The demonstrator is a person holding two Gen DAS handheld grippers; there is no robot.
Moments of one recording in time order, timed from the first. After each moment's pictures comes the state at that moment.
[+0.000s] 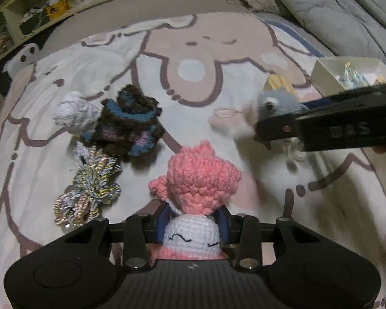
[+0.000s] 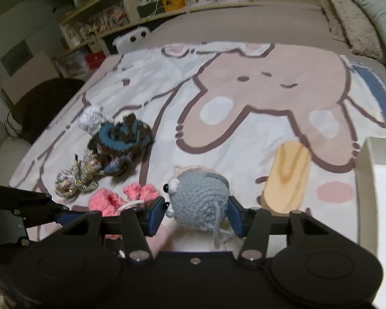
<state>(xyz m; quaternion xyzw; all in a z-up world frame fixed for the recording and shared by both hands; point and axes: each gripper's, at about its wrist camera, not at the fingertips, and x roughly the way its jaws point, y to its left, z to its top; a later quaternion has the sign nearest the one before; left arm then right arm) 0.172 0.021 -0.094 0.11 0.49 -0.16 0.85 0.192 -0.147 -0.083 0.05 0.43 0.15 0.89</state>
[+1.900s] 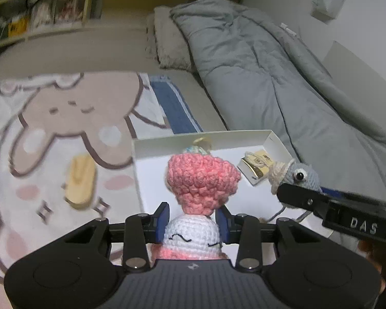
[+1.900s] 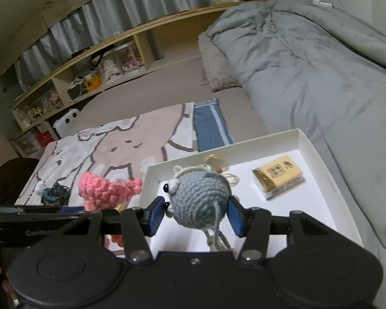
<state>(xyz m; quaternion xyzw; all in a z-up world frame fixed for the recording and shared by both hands) 0.123 -0.217 -0.020 -0.05 0.43 -0.25 0.86 0.059 -0.412 -0.005 0.13 0.34 0.00 0.93</state>
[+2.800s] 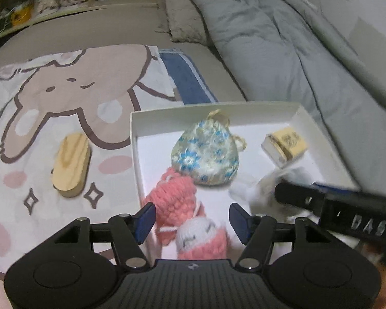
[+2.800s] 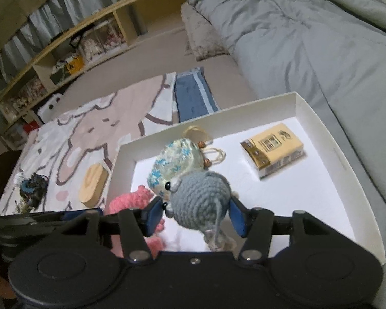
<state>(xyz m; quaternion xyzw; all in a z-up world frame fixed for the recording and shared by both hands) 0.143 -0.250 -0.066 0.01 0.47 -0.21 0.86 0.096 -0.422 -0.050 0.15 0.41 -0.02 0.90</state>
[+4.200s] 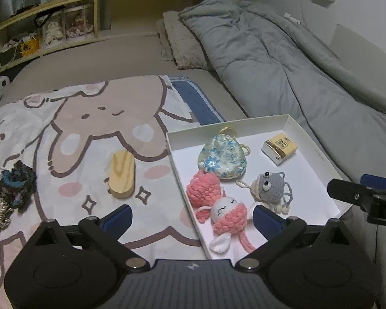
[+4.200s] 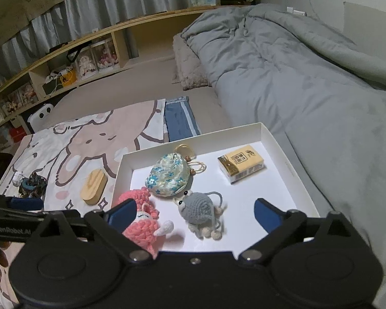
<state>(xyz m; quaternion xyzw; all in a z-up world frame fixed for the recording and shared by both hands) 0.089 -0.180 -0.004 0.03 0.41 -0.22 0.88 0.013 -0.396 0.007 0.09 0.35 -0.07 0.93</state>
